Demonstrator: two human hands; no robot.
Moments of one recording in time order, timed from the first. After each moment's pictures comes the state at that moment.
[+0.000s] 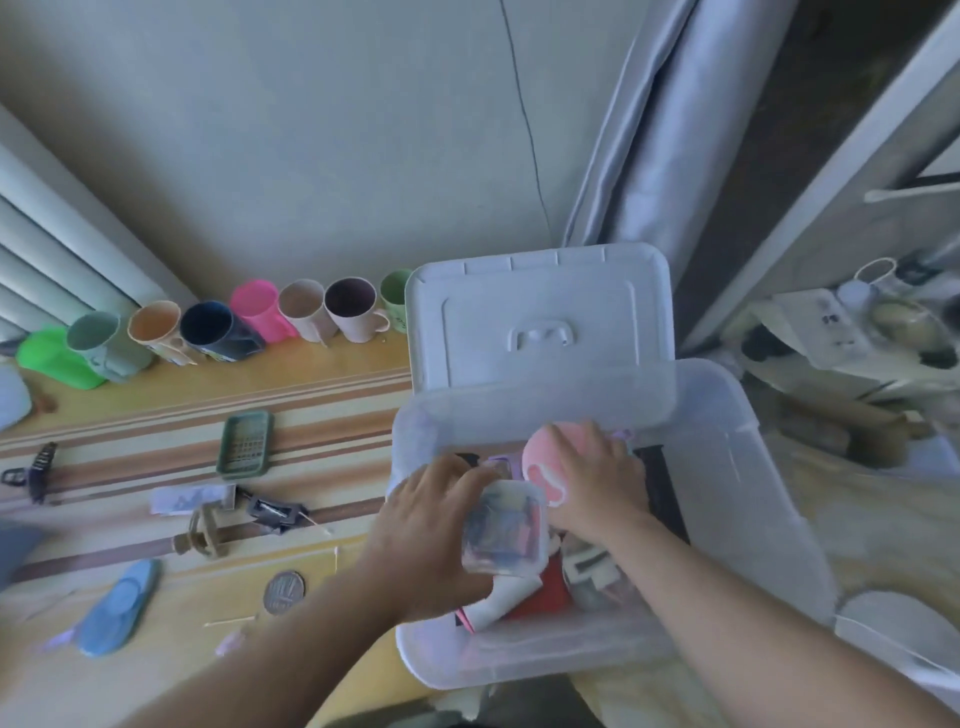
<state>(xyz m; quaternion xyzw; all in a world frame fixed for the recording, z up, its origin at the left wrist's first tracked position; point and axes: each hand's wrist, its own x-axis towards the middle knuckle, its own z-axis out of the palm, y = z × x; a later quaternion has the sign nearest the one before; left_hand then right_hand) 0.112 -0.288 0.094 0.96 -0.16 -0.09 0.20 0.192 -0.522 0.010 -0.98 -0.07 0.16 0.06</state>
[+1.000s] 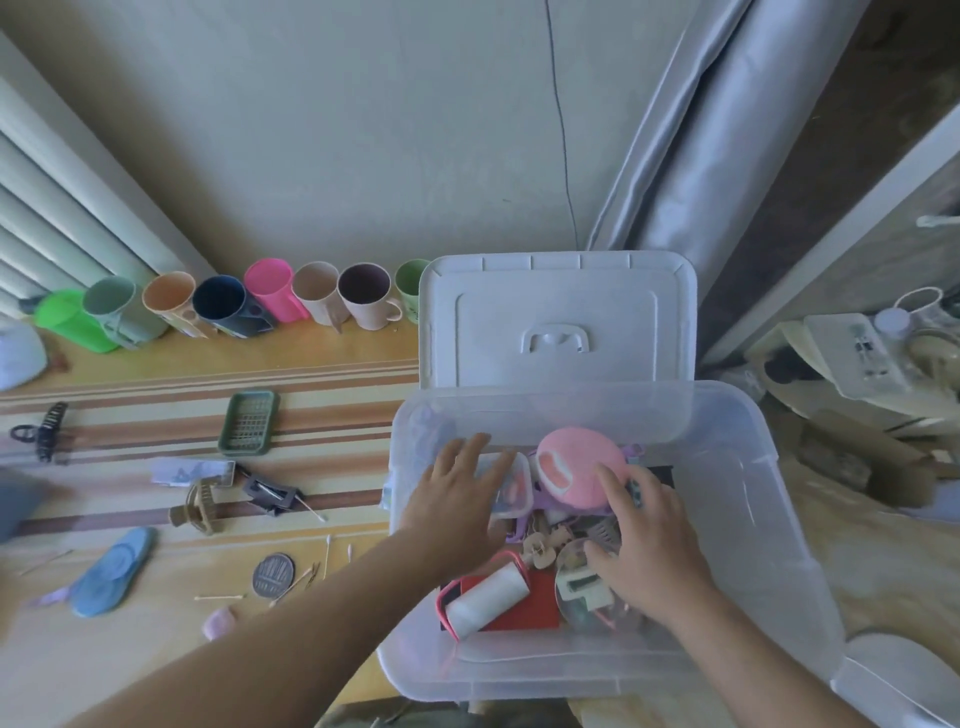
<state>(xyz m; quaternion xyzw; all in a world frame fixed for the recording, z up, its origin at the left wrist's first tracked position) 0.153 -0.322 0.038 0.98 -0.10 -0.15 0.12 0.159 -0.586 0.012 -0.98 -0.11 0.15 0.11</state>
